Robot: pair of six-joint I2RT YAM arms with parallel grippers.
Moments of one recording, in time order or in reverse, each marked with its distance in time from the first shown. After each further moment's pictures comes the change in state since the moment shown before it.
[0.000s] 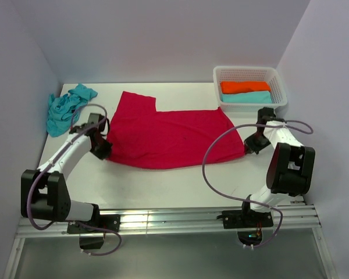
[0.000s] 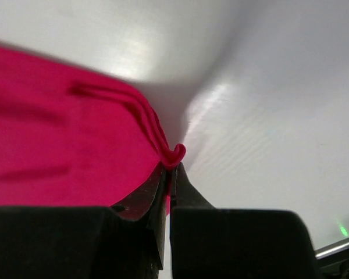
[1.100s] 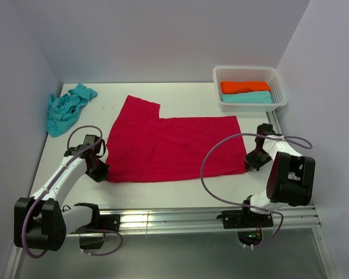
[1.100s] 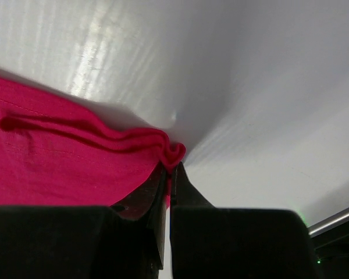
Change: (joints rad) left arm 0.027 -0.242 -0.212 -0.086 0.057 0.008; right arm -0.033 -0.097 -0.192 0.014 0.028 -0.042
